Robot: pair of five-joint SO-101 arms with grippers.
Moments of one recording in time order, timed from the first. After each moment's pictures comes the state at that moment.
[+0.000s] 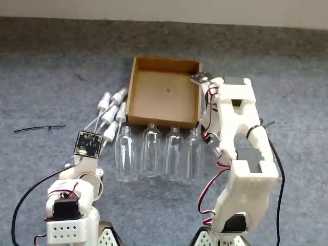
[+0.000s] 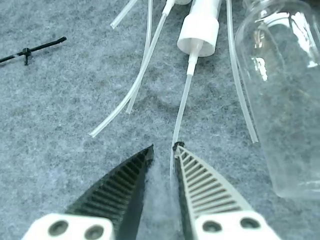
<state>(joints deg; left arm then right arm) -10.9 -104.3 96.0 71.8 -9.9 -3.7 21.5 -1.8 81.0 33.4</state>
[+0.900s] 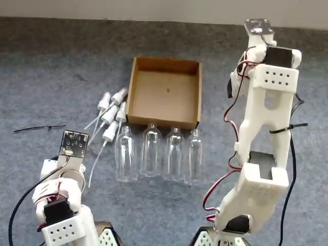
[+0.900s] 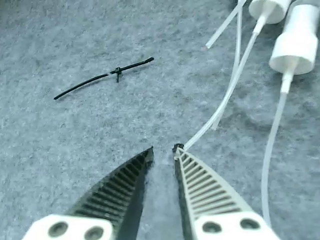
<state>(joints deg) -27.3 -104.3 96.0 62.7 -25.9 4.1 14.9 -38.7 99.9 13.2</state>
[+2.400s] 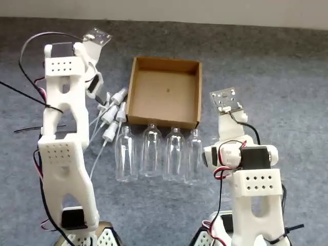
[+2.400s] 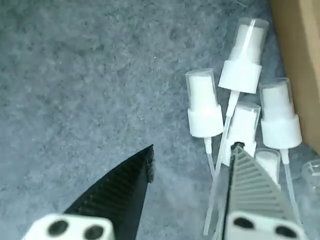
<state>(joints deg) -11.8 44.4 -51.6 97.0 -24.3 -7.4 -50.3 42.3 82.0 13.3</state>
